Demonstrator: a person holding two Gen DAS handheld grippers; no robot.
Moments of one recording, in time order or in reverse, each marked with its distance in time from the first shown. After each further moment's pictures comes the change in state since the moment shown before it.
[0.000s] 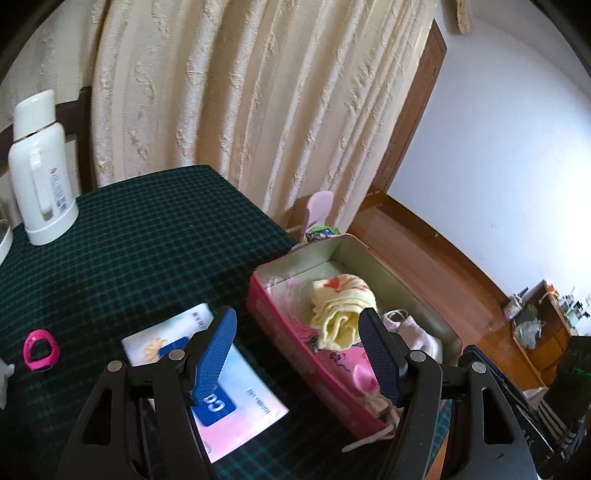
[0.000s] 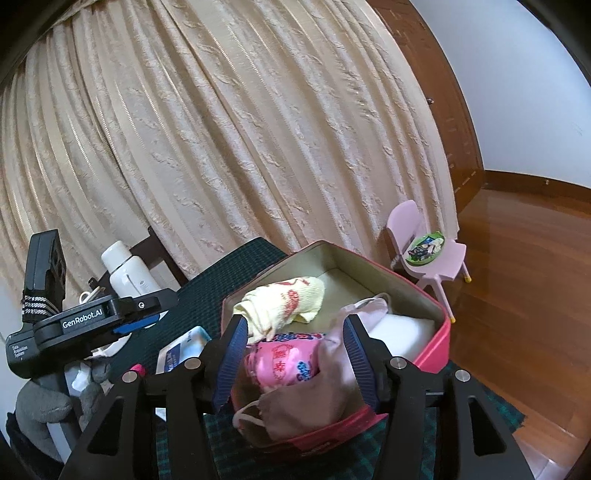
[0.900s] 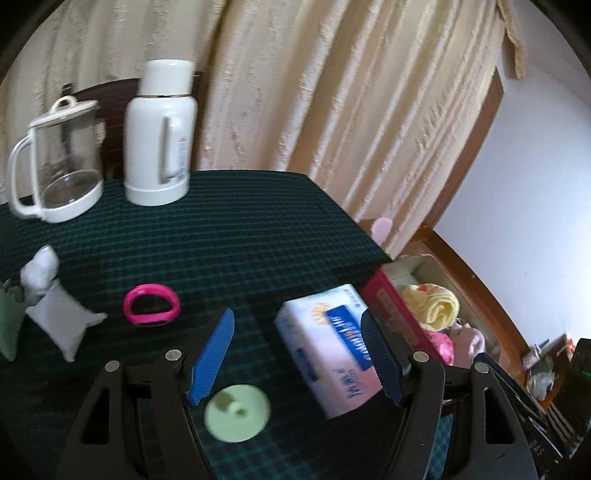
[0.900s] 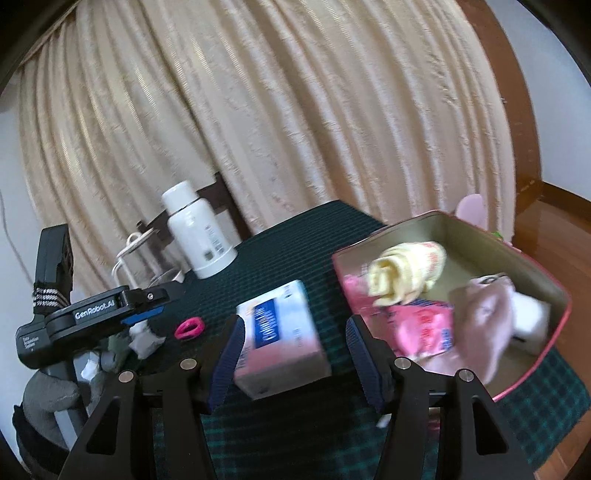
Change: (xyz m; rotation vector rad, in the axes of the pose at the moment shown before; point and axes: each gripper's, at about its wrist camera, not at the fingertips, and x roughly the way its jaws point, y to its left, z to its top) left arm -0.087 0.110 -0.041 -0.187 -0.083 0.156; right arm 0.021 0.105 -0.034 -0.162 0.129 0.169
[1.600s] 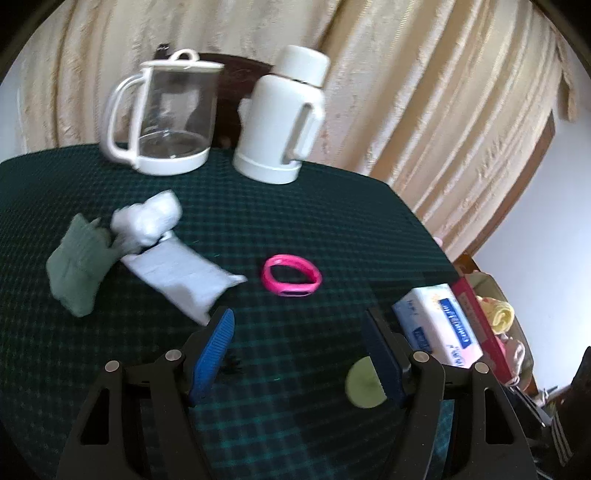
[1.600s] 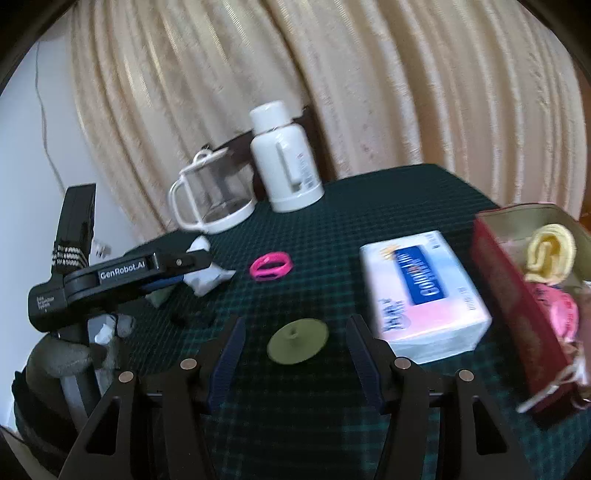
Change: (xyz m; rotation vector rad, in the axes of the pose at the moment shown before) left arm -0.042 0.120 -0.031 -0.173 -0.011 0.139; right arm 0.054 0.105 -0.039 -0.204 0.198 0.167
